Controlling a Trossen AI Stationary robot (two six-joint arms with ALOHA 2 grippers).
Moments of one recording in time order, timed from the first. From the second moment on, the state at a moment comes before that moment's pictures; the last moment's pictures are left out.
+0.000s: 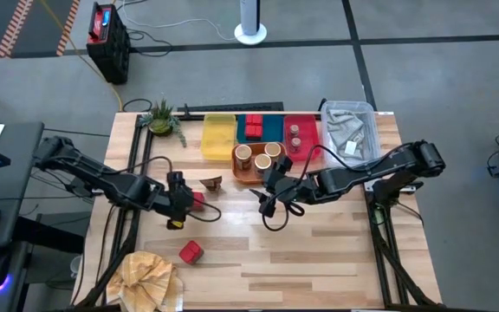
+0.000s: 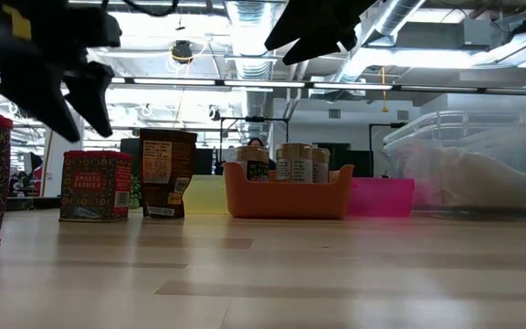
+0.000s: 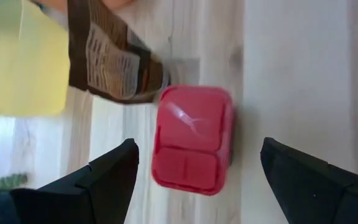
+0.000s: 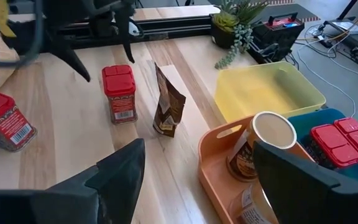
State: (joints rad) left arm -0.37 1.12 0.76 -0.79 -0.45 -0.27; right arm 0.22 1.56 1.20 -0.24 0.57 0.24
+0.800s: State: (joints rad) left arm -0.15 1.15 0.76 -0.77 -0.21 -0.13; right arm 0.22 1.56 1.20 -0.24 0.57 0.24
